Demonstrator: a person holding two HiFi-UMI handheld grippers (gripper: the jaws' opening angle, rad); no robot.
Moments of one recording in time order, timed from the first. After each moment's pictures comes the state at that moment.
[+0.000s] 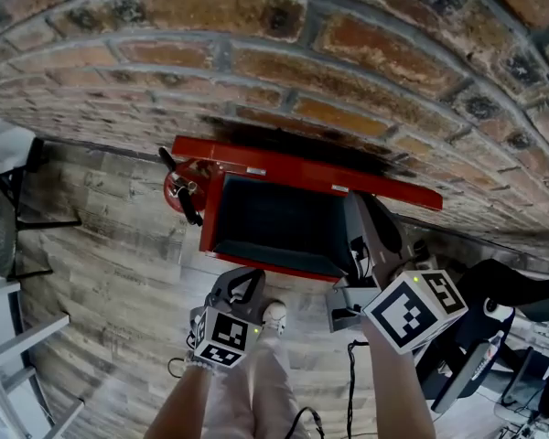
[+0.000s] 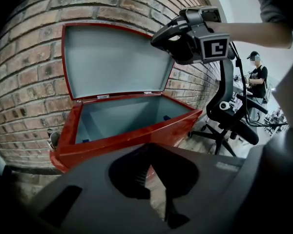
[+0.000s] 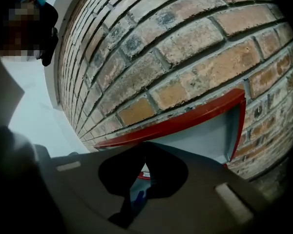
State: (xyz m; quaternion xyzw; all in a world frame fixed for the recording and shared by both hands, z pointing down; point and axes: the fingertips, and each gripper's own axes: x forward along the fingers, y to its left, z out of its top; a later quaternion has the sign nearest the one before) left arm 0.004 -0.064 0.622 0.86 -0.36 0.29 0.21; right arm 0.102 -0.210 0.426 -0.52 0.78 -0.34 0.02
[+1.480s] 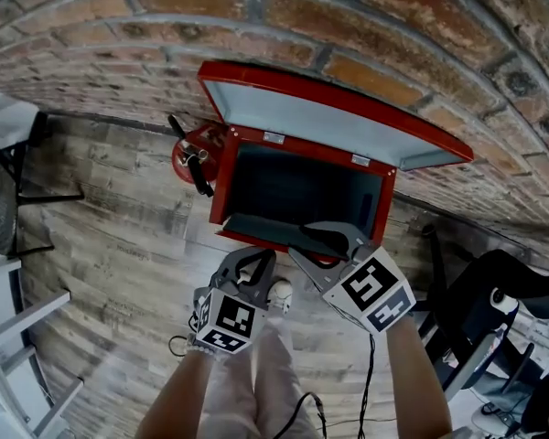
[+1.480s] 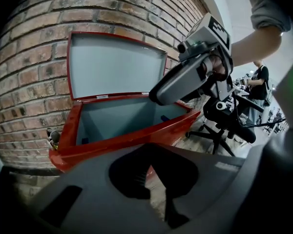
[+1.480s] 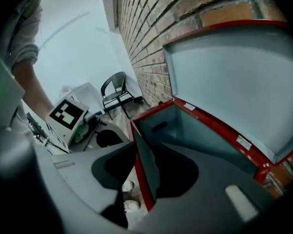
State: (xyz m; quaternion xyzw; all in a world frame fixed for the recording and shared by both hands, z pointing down) left arm 0.001 -0.054 0.621 0.87 -0.35 0.28 0.20; right arm 0.014 -0.091 0.558 -0.18 0.89 -0.22 -0.35
